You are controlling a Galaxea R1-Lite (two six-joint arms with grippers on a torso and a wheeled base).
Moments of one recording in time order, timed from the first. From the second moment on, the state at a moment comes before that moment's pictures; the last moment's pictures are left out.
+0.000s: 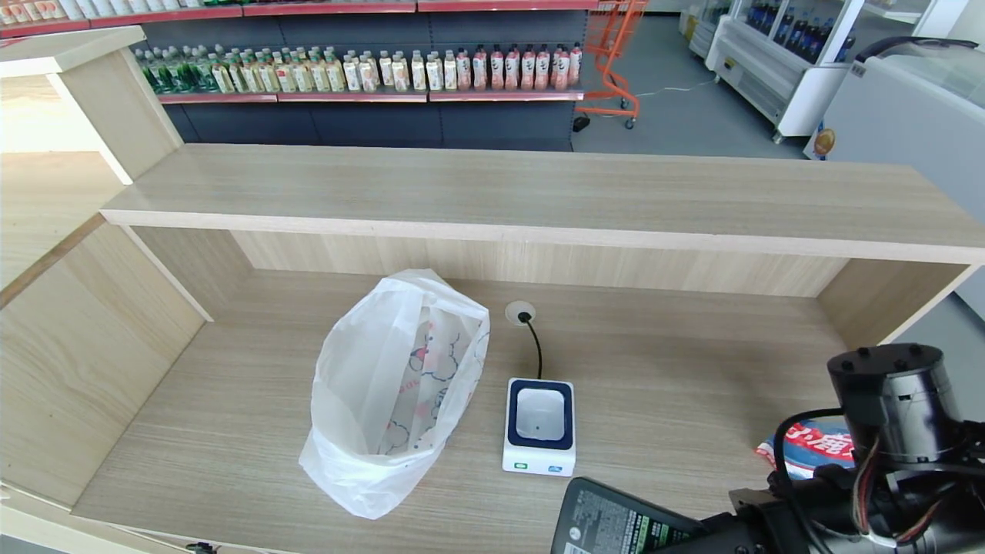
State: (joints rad) left arm 0.00 0.00 0.00 0.00 0.00 0.00; right arm 0.52 1.48 -0.44 -0.43 0.89 -2.72
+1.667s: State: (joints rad) left arm 0.00 0.00 0.00 0.00 0.00 0.00; right arm 0.24 1.24 -0.49 -0.59 0.61 -1.48
